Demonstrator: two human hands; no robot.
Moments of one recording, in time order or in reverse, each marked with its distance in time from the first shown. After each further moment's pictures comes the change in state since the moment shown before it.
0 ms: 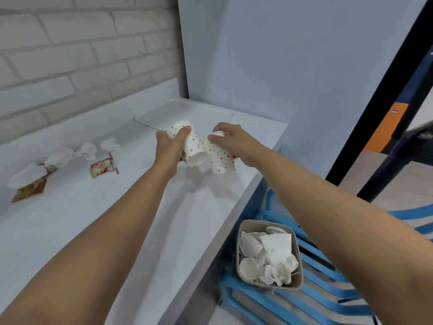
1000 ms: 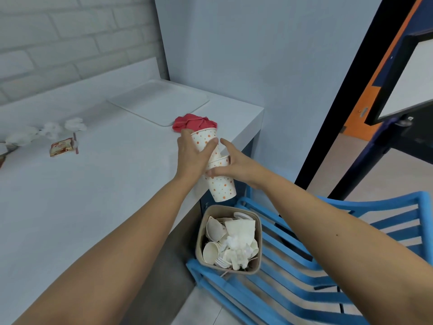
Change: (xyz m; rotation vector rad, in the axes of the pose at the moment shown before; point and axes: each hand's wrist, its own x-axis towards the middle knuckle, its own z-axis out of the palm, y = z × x) left_hand -0.085 -0.063 0.147 0.350 -0.025 0.328; right_hand -0.067 0.128 -0.085 0.114 -0.278 0.102
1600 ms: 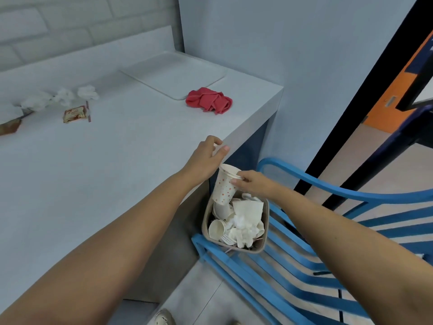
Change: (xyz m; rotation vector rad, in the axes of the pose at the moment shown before) left_hand -0.042 -0.026 -0.015 0.289 -0.394 -0.076; right_hand 0.001 0.100 0.015 -0.518 -0.107 0.096
